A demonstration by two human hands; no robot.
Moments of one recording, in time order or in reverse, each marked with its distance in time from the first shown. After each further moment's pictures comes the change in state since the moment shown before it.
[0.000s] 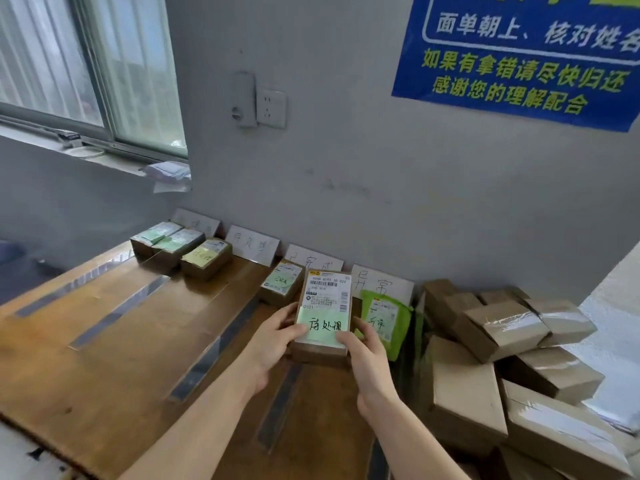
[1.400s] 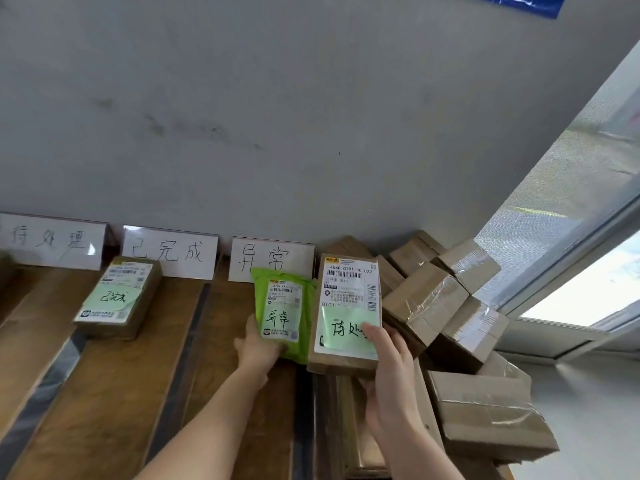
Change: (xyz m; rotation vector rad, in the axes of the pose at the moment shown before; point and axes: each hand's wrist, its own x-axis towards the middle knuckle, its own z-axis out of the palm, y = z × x) left_hand 0.218 -0.102 0.178 0.287 -0.029 -0.343; right_hand 0.087 -0.020 -0.139 0.343 0.509 0.050
